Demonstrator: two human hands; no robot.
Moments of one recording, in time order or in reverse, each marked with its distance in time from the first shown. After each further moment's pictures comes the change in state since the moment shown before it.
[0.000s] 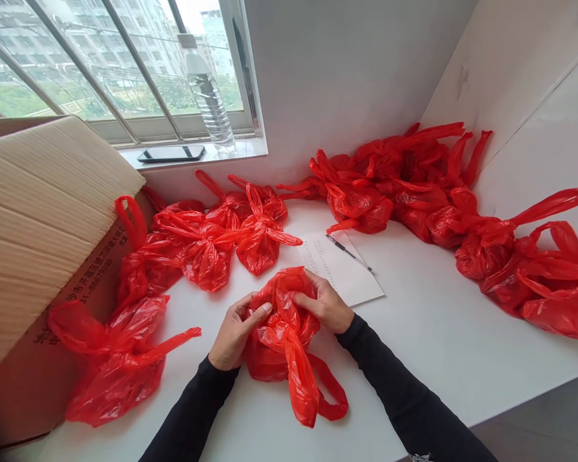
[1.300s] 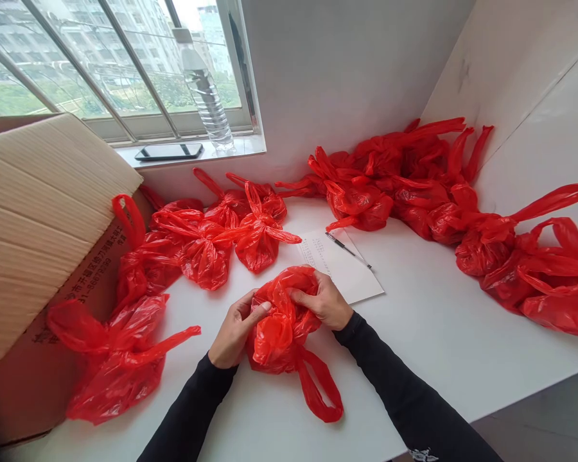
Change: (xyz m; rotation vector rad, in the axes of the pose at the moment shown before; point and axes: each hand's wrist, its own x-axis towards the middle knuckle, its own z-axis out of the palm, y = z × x) left_hand 0.001 0.003 0.001 0.076 -0.016 0.007; right_hand 0.000 0.008 -0.001 0.007 0.114 0.017
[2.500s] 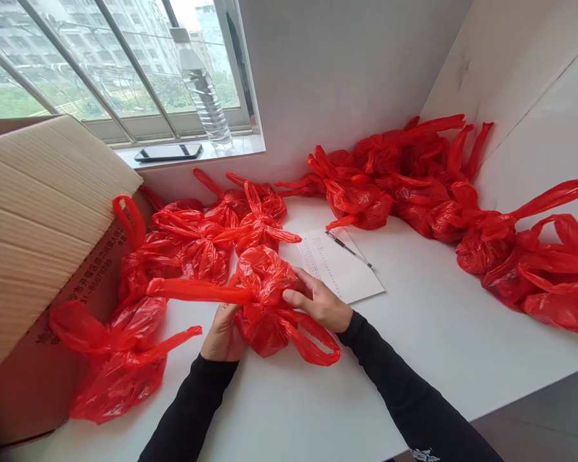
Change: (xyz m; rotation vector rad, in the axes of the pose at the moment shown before) left_hand 0.003 -0.001 -0.002 -0.466 0.269 0.054; right_hand -0.003 -0.015 0.007 0.049 -0.235 0.040
